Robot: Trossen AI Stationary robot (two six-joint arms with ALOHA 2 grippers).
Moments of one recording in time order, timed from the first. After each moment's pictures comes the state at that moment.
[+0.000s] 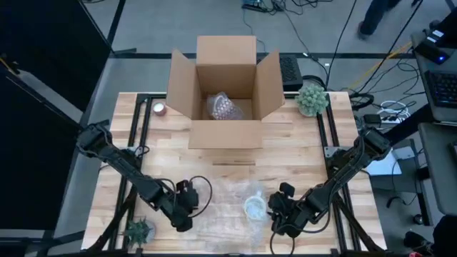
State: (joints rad) left arm -0.68 1.57 0.85 -0.33 -0.28 -0.80; right arm 0.77 1.66 0.99 -0.45 0.50 1.03
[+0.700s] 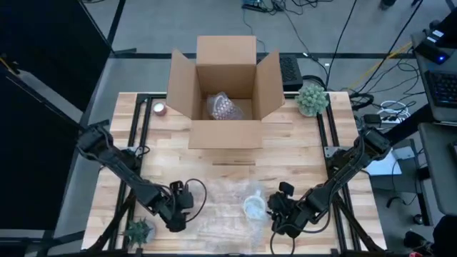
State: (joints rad) left arm -0.74 1.63 0.84 -0.43 -0.26 -0.83; right arm 0.77 1.66 0.99 -0.44 0.53 0.98
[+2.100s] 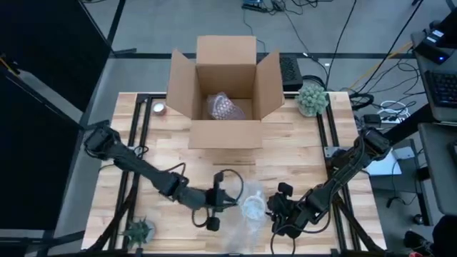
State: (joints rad) left arm -0.47 1.73 1.09 0.36 -0.28 -0.11; right arm 0.77 1.66 0.99 -0.42 0.53 0.95
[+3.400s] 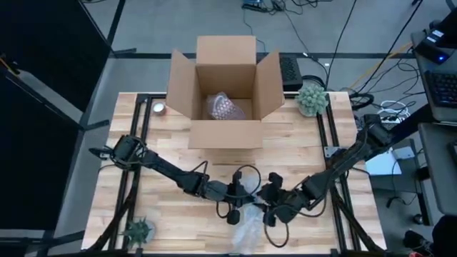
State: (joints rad) left arm -0.37 1.97 1.14 0.55 -0.19 -0.18; right arm 0.65 1.60 0.99 -0.26 0.53 0.75
